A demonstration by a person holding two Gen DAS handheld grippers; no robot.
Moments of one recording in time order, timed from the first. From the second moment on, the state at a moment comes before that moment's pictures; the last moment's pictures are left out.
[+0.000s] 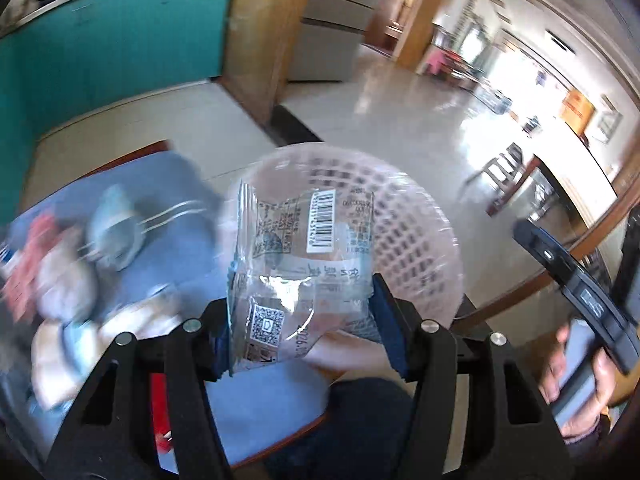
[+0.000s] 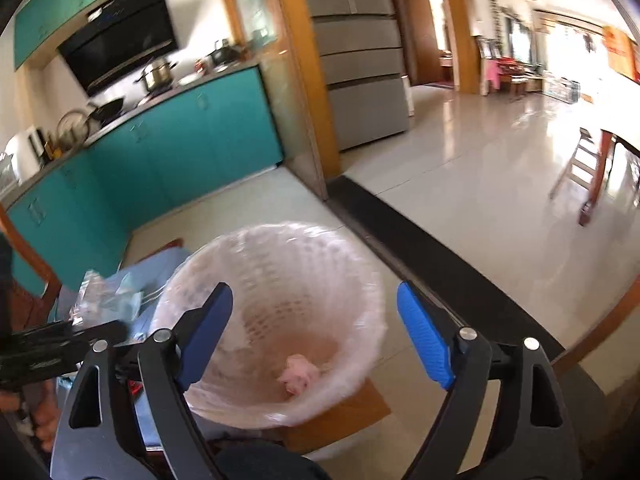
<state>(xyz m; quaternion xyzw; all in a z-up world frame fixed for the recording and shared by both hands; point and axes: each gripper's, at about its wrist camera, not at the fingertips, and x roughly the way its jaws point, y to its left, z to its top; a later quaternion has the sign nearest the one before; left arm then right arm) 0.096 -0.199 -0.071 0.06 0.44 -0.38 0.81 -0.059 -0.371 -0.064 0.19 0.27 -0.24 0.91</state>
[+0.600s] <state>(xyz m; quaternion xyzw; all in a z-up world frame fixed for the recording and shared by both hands) 0.103 -0.033 -0.076 0.06 0.42 -0.10 0.90 -0.030 -0.296 -0.073 0.14 0.28 -0.08 0.95</state>
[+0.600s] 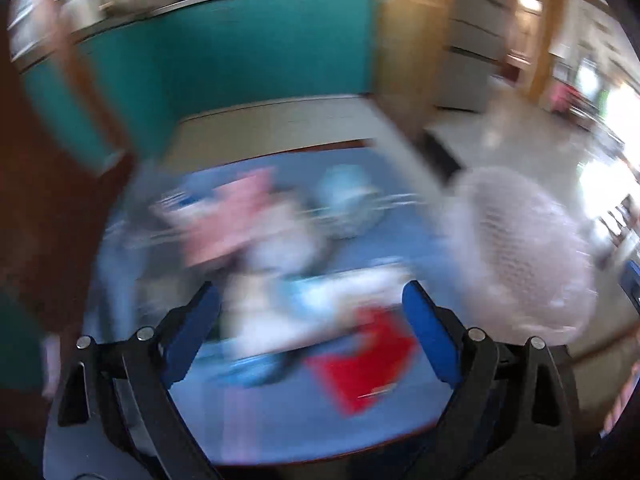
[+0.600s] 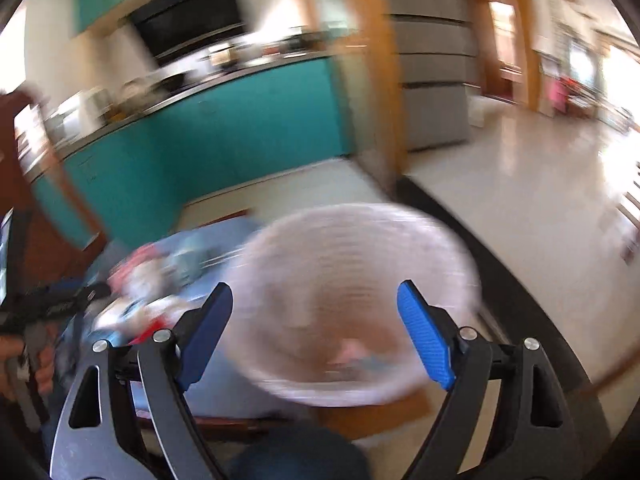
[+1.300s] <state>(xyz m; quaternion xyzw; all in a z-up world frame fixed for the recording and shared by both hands) 0.093 0.066 -0.127 0.01 0.49 -0.06 0.87 0.101 -0.107 -0.174 0.01 0.46 0.13 0.88</state>
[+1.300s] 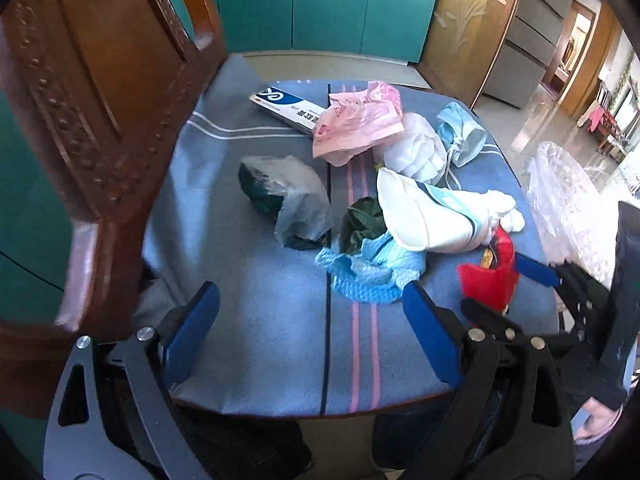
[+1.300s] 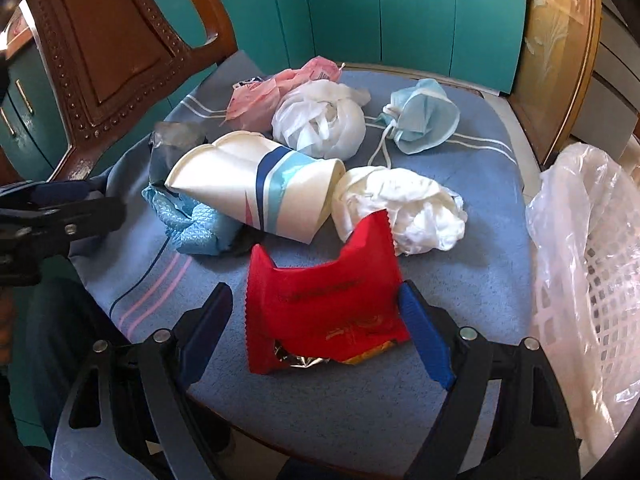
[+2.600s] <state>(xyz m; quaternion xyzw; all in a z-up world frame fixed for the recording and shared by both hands) 0.081 0.058 -0.112 0.04 0.48 -0.08 0.87 0.071 -0.144 -0.171 0.07 0.45 0.09 0.89</state>
